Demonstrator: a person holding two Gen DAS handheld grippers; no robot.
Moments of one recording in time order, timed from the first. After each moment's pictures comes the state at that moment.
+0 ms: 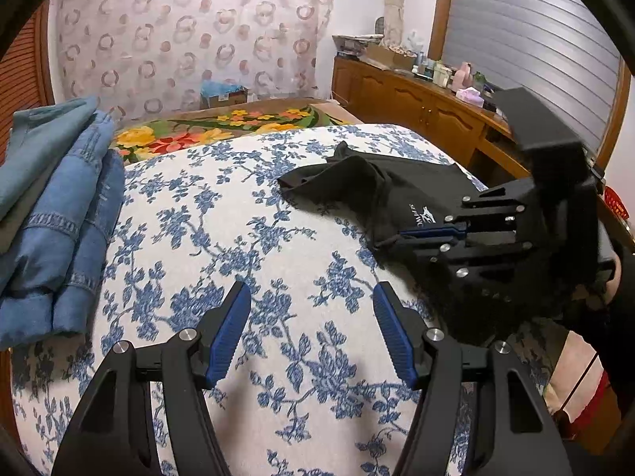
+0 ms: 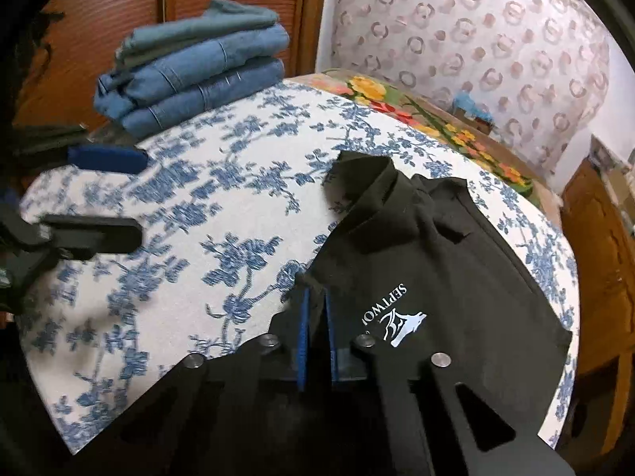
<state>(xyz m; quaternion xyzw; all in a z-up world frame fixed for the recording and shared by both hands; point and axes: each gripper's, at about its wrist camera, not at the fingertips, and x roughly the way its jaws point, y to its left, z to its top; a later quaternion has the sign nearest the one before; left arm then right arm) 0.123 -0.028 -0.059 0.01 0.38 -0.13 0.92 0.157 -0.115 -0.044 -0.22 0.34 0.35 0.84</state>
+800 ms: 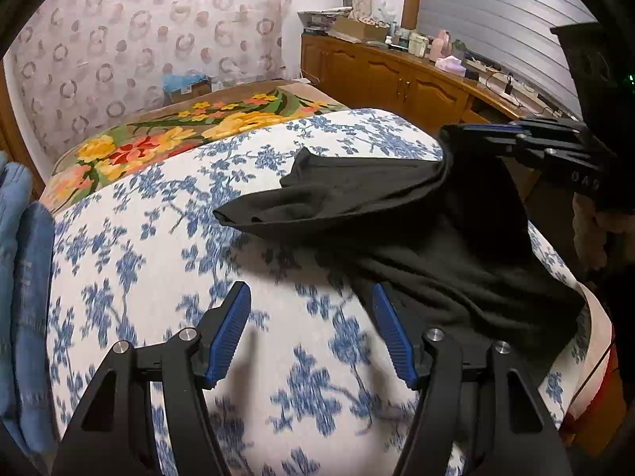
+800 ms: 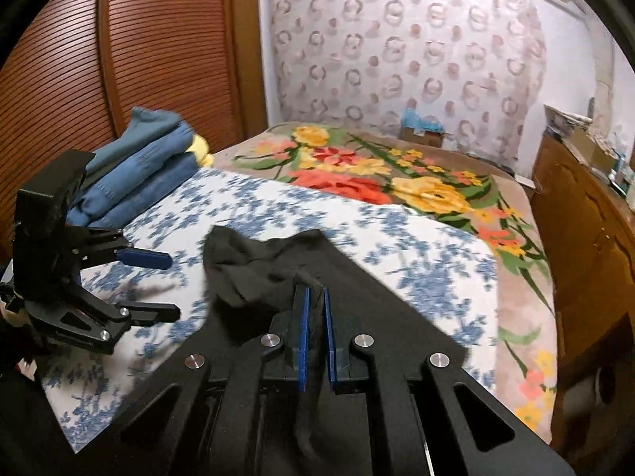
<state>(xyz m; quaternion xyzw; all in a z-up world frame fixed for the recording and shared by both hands) 0.214 -0.083 -0.068 0.05 0.41 -0.18 0.89 0.199 -0.222 0.003 -0.10 0.29 0.30 0.90</state>
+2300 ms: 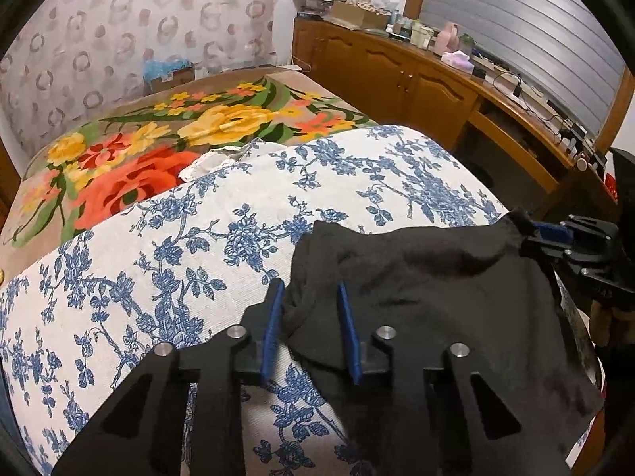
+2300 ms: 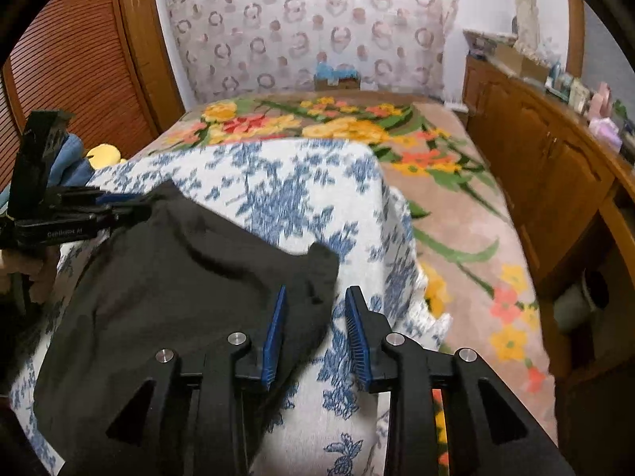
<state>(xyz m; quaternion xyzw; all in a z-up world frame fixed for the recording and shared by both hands) 0.334 -0.115 -0.085 0.03 0.44 -0.20 0.87 0.248 -0.290 -0.040 -0.03 0.38 0.18 0.91</state>
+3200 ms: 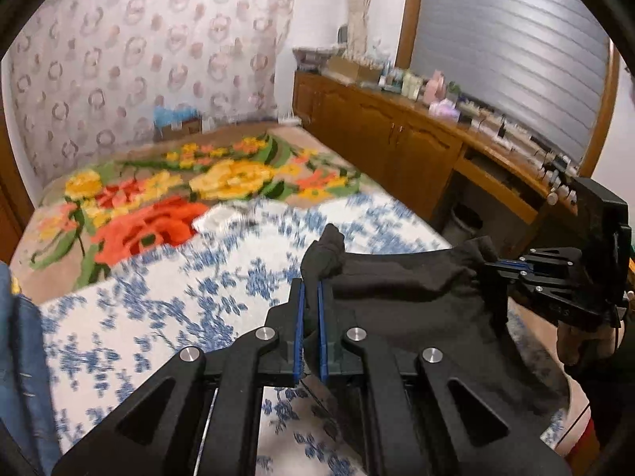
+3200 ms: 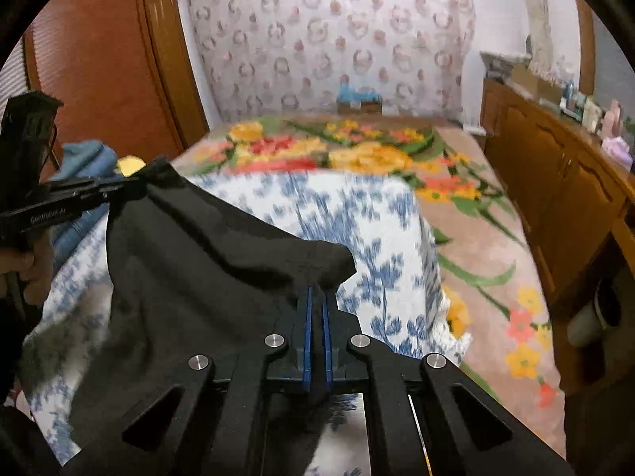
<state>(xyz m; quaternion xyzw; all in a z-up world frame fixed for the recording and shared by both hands) 0.274 -0.092 -0.006 0.01 0.34 -0.20 0.92 0.212 -0.279 -0.004 -0.02 0.32 0.22 0.92</state>
